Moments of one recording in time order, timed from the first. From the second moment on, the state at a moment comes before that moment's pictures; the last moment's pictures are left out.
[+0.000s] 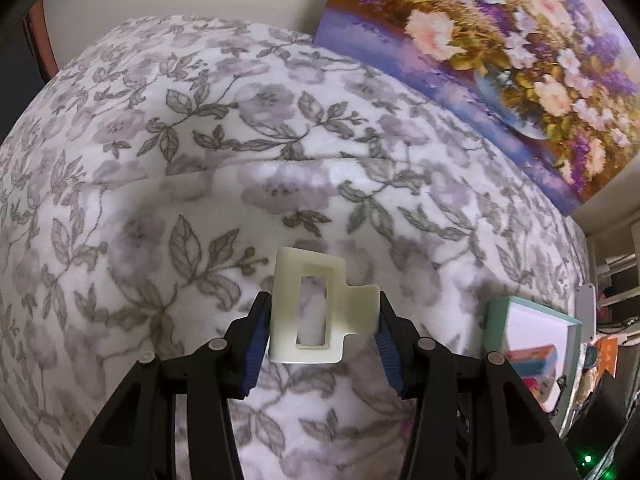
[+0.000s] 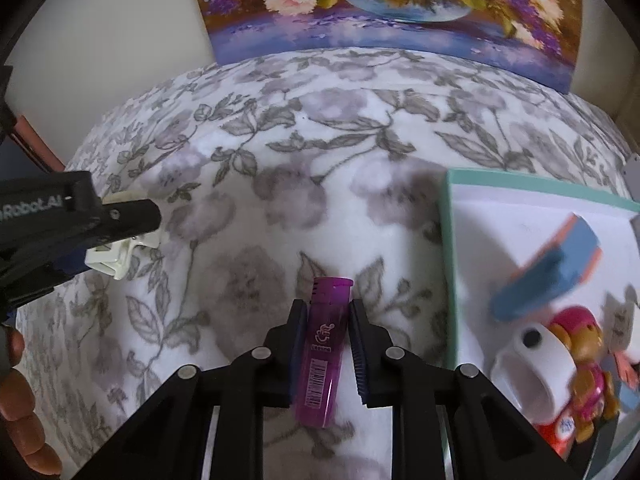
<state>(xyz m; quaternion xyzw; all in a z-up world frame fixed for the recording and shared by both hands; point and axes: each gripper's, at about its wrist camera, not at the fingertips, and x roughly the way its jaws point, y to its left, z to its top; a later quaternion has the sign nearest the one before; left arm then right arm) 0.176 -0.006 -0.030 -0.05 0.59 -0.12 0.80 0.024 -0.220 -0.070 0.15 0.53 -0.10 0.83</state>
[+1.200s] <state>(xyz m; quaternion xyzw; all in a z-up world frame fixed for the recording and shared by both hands) 0.038 -0.055 0.037 0.03 0.50 -0.16 0.85 -0.108 -0.277 0.039 0.23 0.41 -0.15 0.87</state>
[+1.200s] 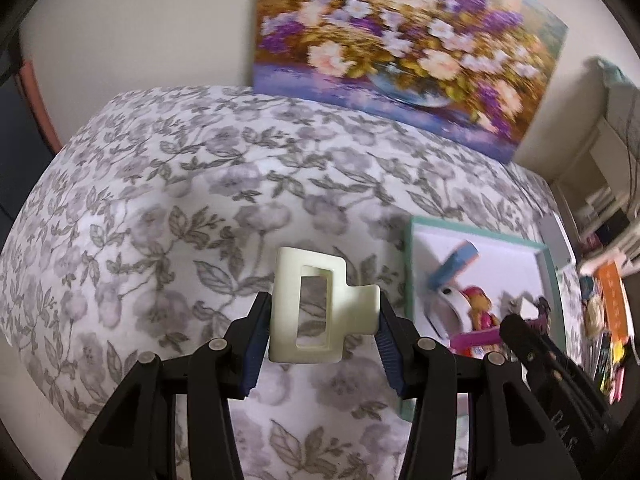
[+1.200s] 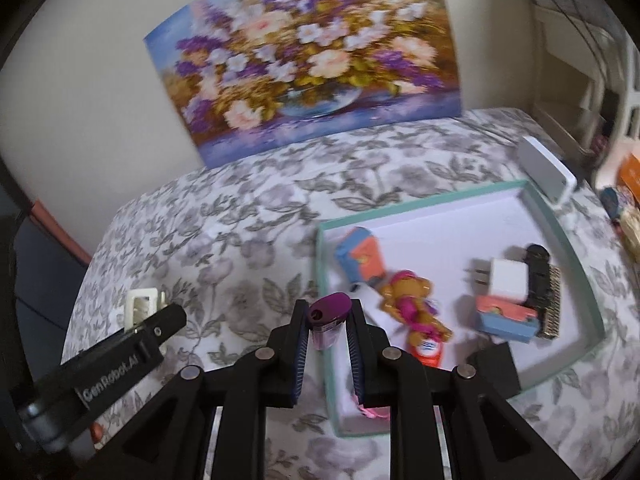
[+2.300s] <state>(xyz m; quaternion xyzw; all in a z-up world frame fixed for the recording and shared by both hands) -0.030 -0.158 -0.005 0.16 0.52 -0.27 0.79 -0.157 -0.360 0.015 0.27 0.44 -0.23 0.82</state>
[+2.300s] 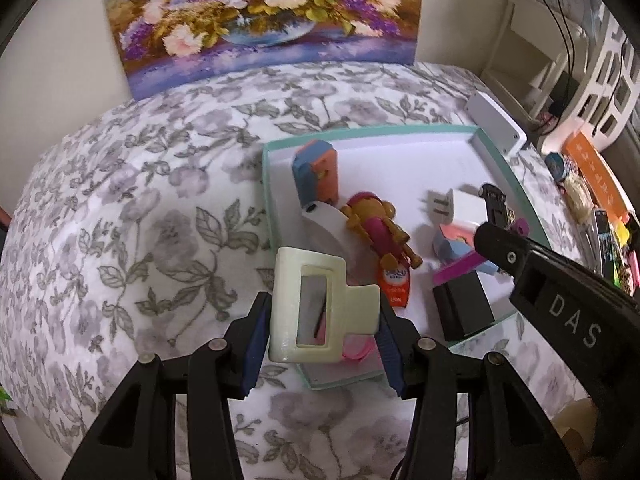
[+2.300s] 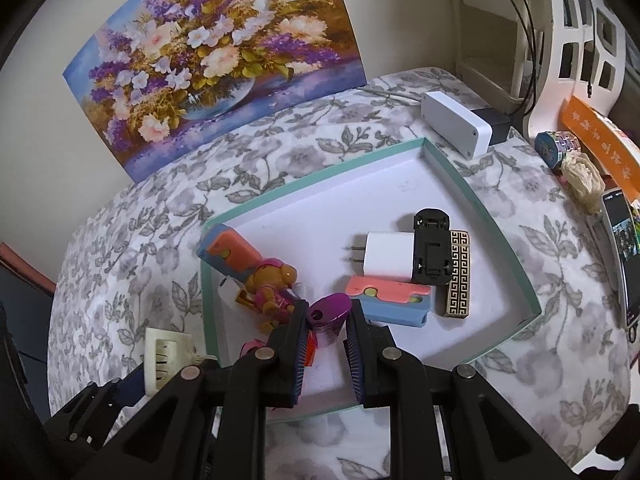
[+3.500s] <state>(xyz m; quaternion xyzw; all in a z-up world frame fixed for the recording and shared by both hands) -0.022 -0.159 -0.017 0.16 0.54 -0.26 0.79 -0.142 -0.365 -0.011 0.27 0.48 -0.24 0.80</state>
